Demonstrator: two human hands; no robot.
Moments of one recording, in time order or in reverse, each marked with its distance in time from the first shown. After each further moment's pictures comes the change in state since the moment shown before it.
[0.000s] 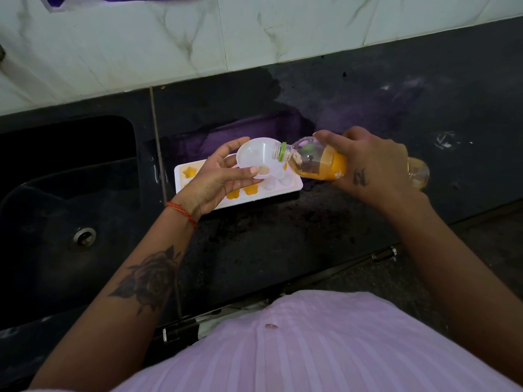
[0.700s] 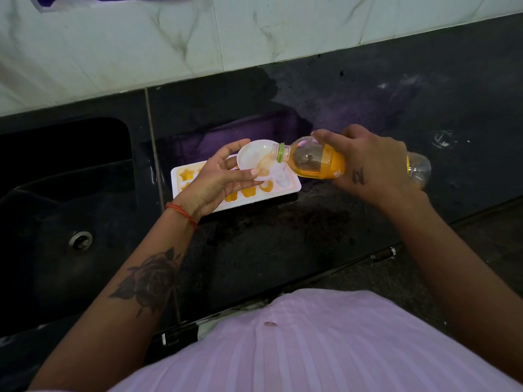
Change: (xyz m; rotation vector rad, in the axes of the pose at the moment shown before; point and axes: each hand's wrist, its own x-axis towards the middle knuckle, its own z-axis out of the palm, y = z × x) left_hand 0.007 -0.001 0.002 -0.005 -0.013 -0.031; right_hand 0.005 0.002 0.000 -0.030 0.007 -0.010
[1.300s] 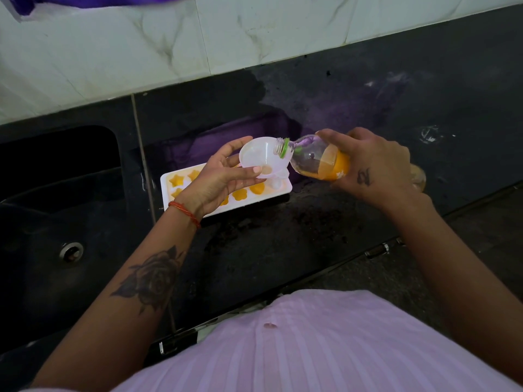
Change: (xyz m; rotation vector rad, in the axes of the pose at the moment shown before) left_hand 0.015 -0.001 0.014 0.018 -0.064 -0.002; right_hand -0.012 0.015 0.000 0.111 -0.001 0.105
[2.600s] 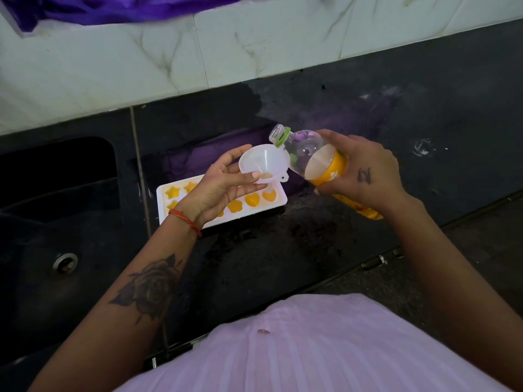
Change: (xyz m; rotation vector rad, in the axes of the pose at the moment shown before) left_hand 0.007 0.006 0.011 -0.079 0.017 -0.015; right_hand 0.015 0.006 -0.001 0.265 0.015 0.032
